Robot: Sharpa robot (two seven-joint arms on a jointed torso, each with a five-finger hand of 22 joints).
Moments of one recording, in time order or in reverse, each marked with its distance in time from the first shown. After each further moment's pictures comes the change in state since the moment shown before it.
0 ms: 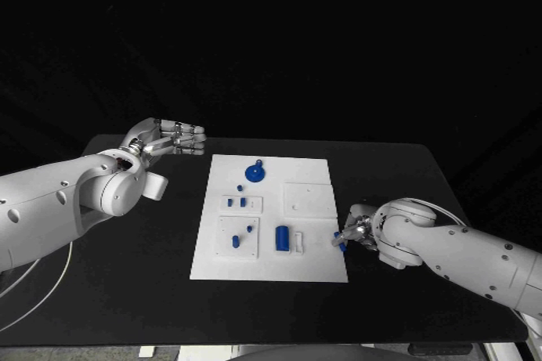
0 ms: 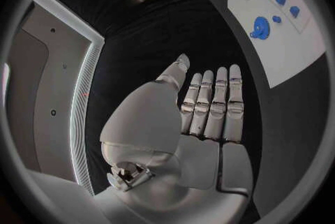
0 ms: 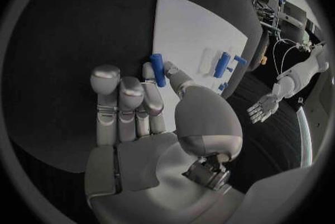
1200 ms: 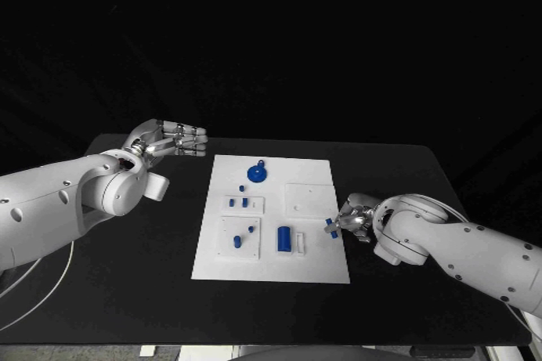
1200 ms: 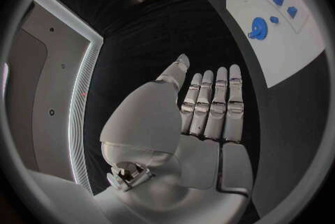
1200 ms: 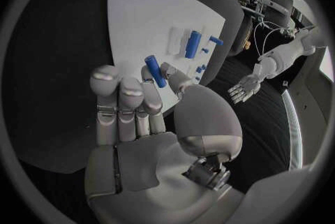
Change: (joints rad) left arm 0.000 -0.004 -0.001 0.000 -0.001 0.008 -0.012; left_hand 0.000 0.000 -0.003 0.003 0.000 -0.004 0.004 0.000 0.000 0.000 0.000 0.000 0.000 0.000 0.000 0.000 0.000 0.000 0.000 0.000 0.000 0.000; right arm -0.011 -0.027 0.050 0.102 0.077 -0.112 0.063; right_hand -0.011 0.025 0.051 -0.007 0.070 0.033 -0.005 -0.010 -0.175 0.009 -0.006 0.010 0.000 0.000 0.000 0.006 -0.013 -0.002 0.000 0.000 0.016 0.007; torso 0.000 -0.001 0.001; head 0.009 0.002
